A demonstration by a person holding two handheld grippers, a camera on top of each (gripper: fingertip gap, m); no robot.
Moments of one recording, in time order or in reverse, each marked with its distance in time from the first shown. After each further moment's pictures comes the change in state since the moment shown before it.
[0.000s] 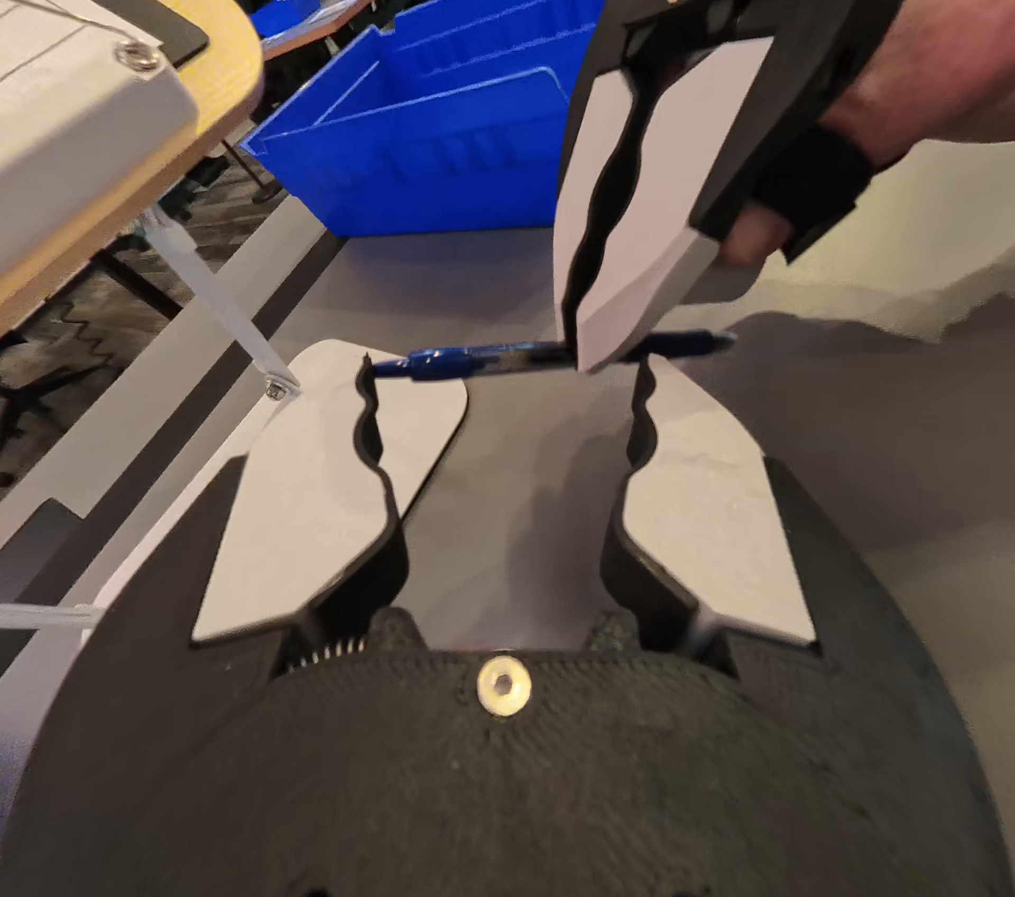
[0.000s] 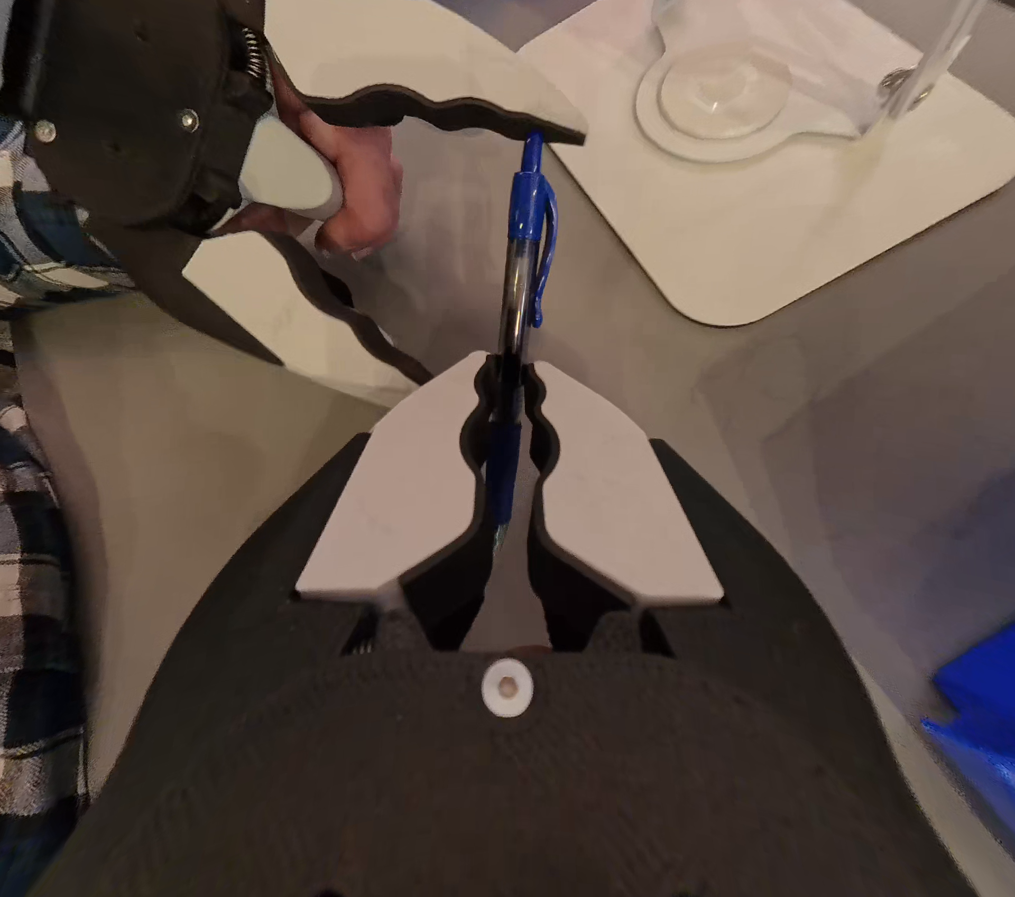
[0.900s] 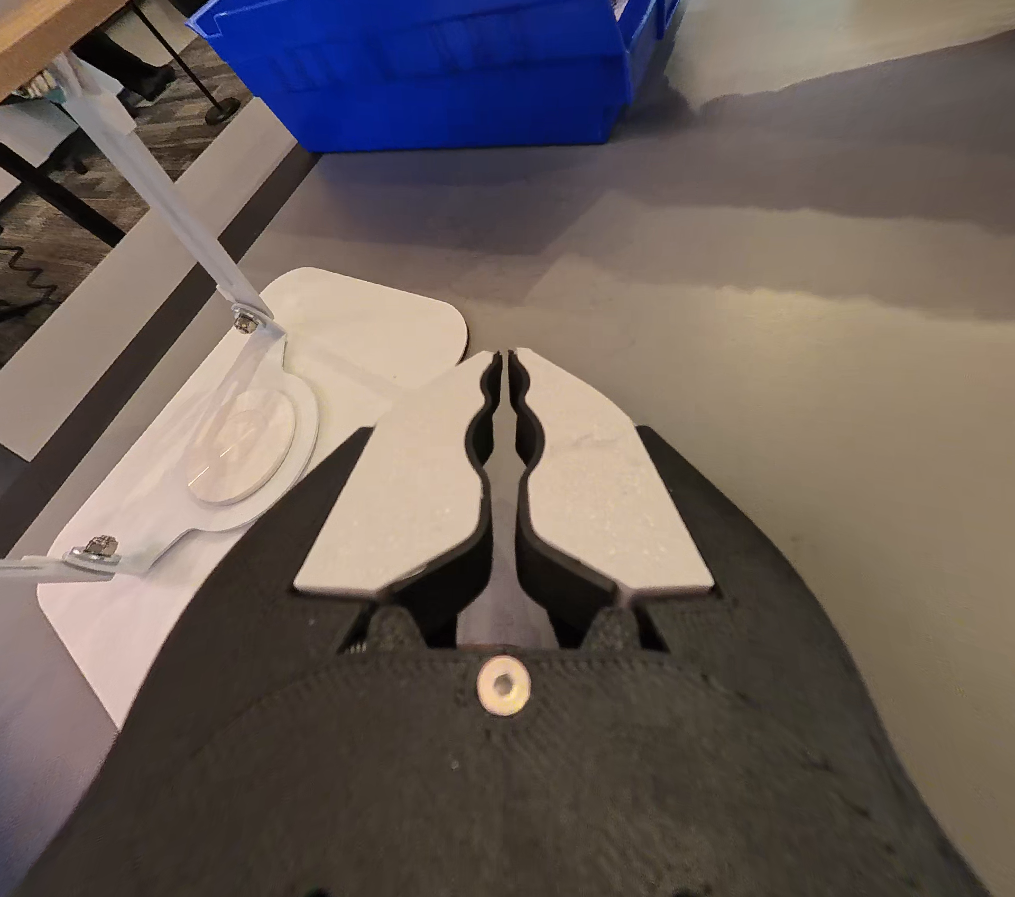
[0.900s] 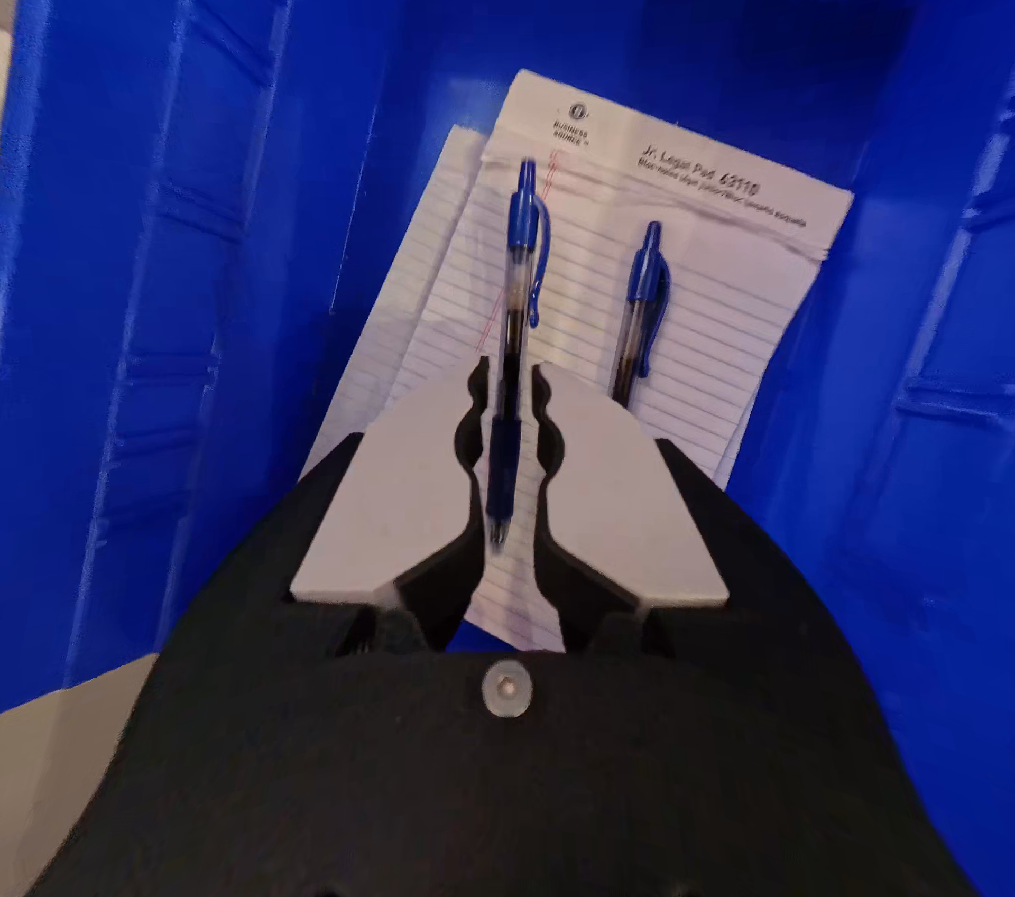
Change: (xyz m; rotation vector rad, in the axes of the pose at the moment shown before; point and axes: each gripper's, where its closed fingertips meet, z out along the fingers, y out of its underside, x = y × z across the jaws) left arm -0.006 0.033 0.005 -0.116 0.034 -0.050; right arm 0.274 0.053 -0.105 -0.216 0.524 0.510
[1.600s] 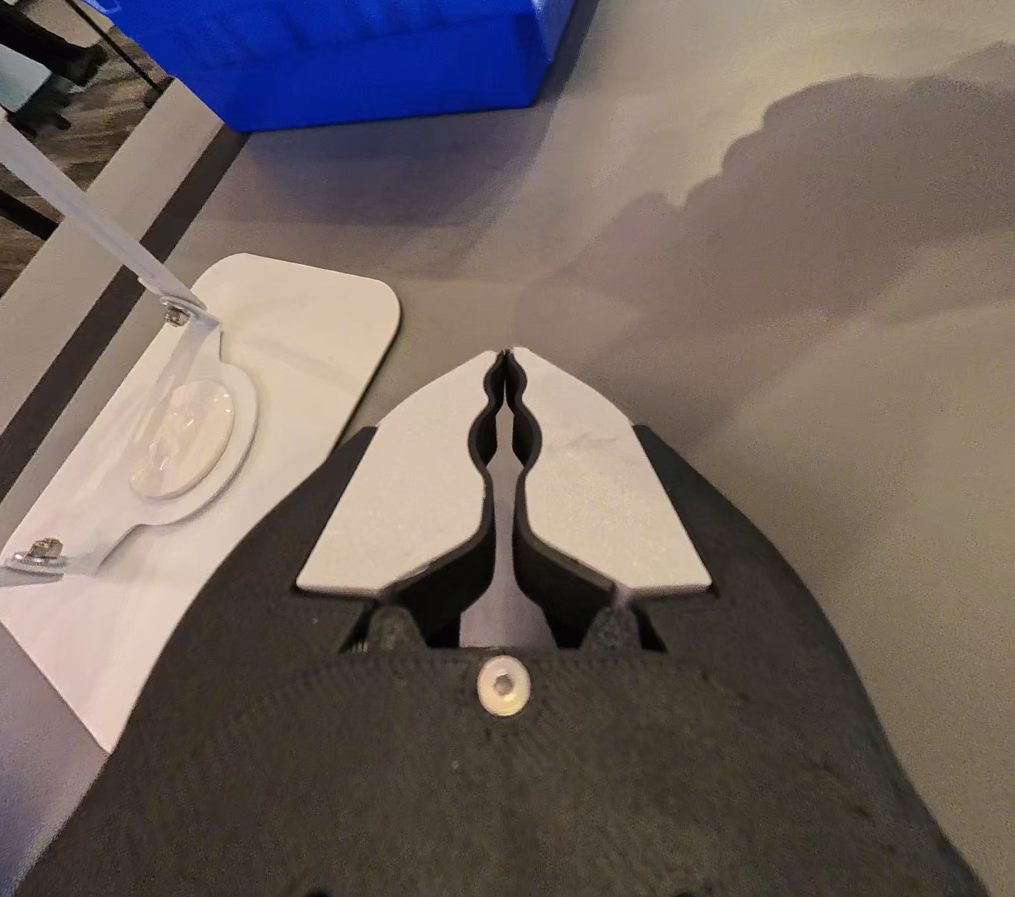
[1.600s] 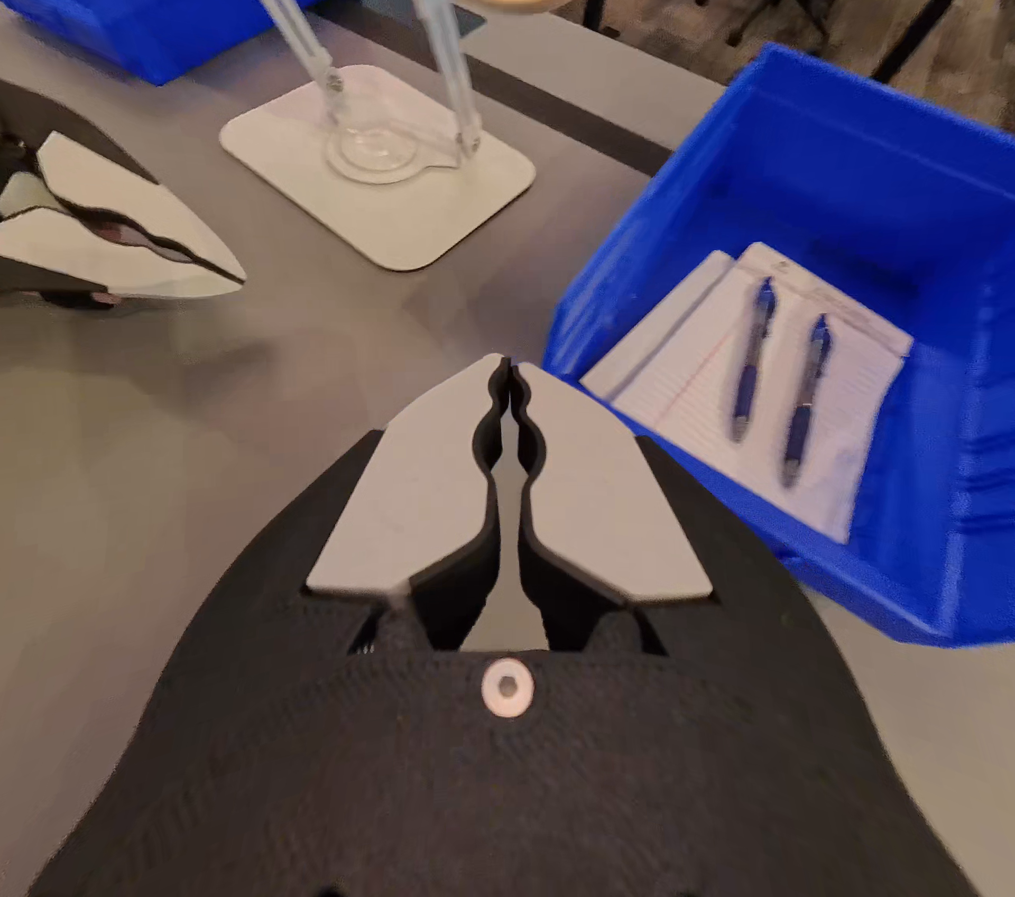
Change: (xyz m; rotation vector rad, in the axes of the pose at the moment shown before) left arm 0.030 0.008 -0.010 -0.055 0.072 0.044; right arm -0.149 0.080 -0.117 0.512 -0.081 -0.398
